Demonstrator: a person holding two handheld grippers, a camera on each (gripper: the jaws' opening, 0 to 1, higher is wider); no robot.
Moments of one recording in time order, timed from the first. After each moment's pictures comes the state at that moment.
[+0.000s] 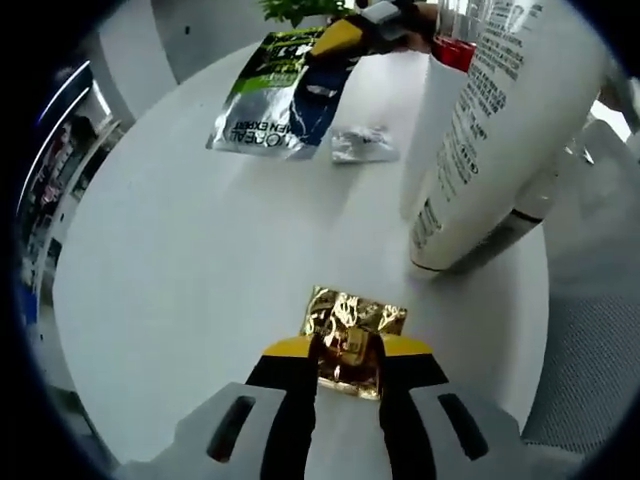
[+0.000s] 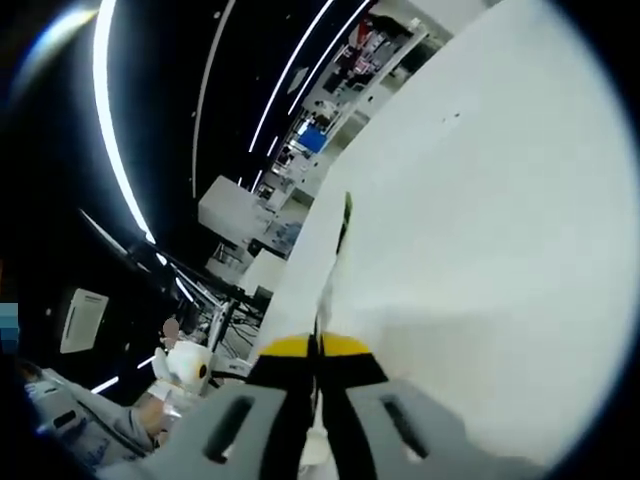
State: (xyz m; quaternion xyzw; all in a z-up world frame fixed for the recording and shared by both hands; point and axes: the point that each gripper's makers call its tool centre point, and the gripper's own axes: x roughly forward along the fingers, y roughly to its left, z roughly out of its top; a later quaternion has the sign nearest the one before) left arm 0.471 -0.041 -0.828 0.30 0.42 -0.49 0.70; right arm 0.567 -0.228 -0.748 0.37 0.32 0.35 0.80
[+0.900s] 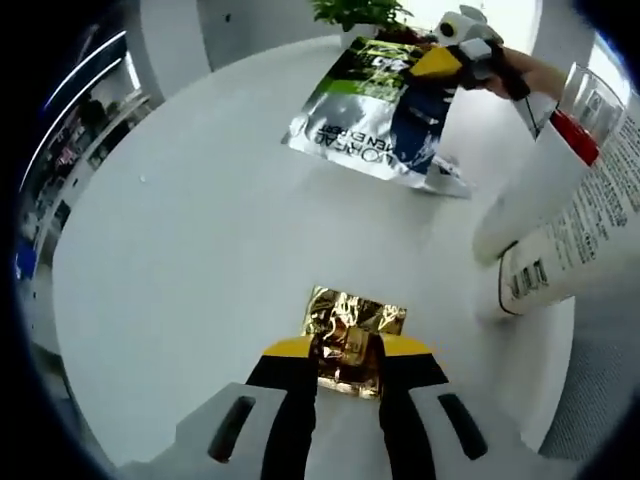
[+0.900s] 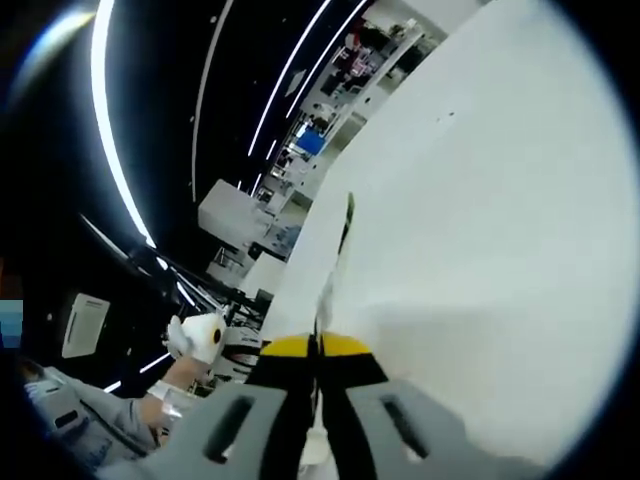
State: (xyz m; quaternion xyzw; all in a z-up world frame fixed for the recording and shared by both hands) left arm 0.543 -0.041 -0.829 0.25 0.43 -0.45 0.74; right arm 0.564 -0.228 -0.750 0.37 0.32 0.35 0.80
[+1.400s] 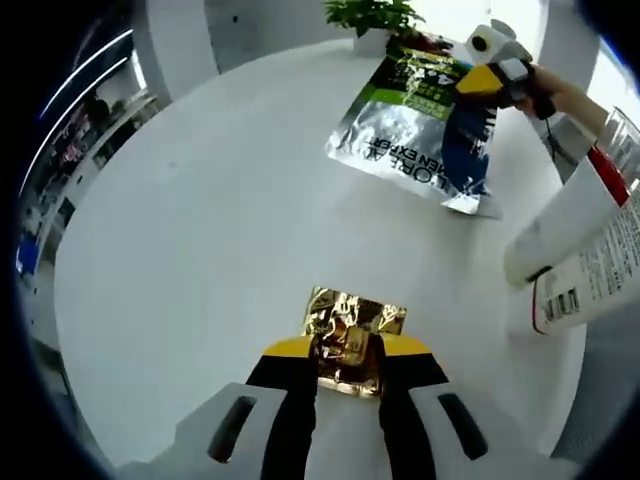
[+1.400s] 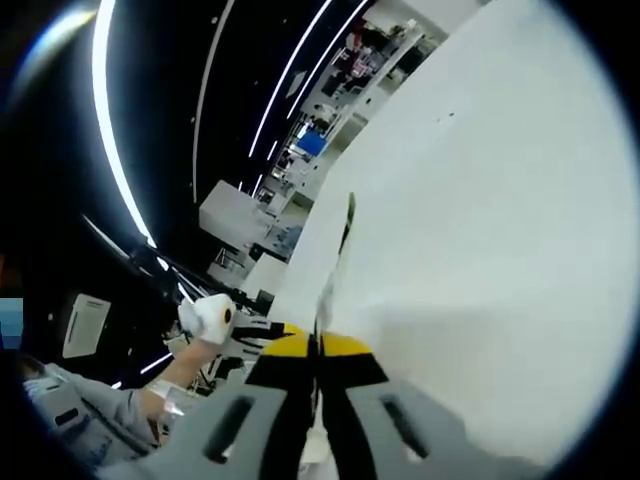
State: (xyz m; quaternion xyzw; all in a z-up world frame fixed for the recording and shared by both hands) left arm 0.554 -0.054 -0.822 0.23 0.42 -0.44 0.76; right arm 0.561 -0.229 -0.747 0.38 0.31 0.35 0.80
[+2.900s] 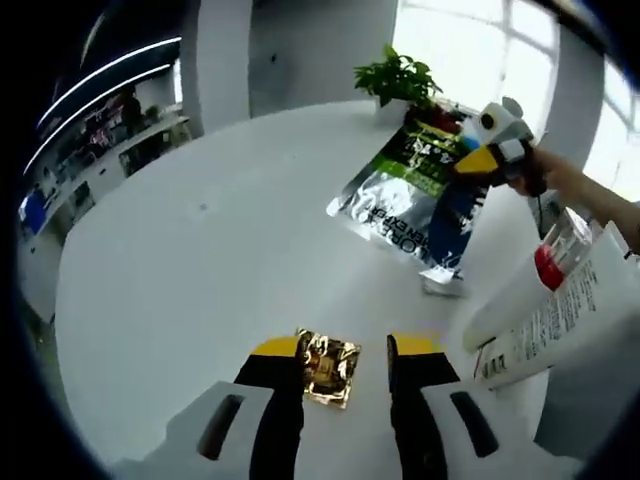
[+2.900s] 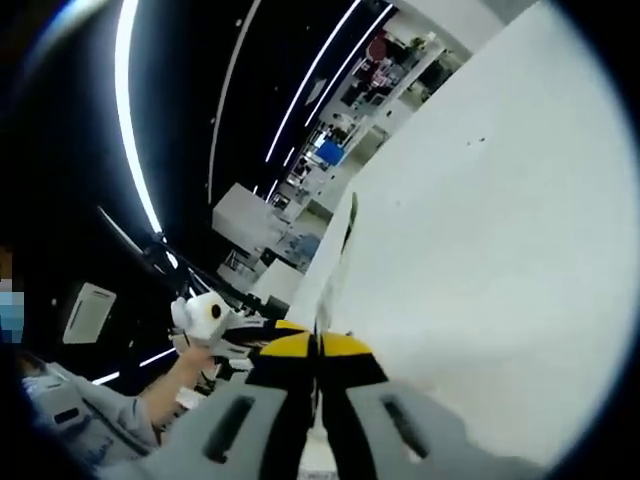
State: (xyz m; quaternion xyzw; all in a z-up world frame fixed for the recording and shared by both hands) left arm 0.572 -0.061 -0.755 0.10 0.35 -0.45 0.81; right arm 0.562 -0.217 -0.709 0.36 0.27 0.37 0.81
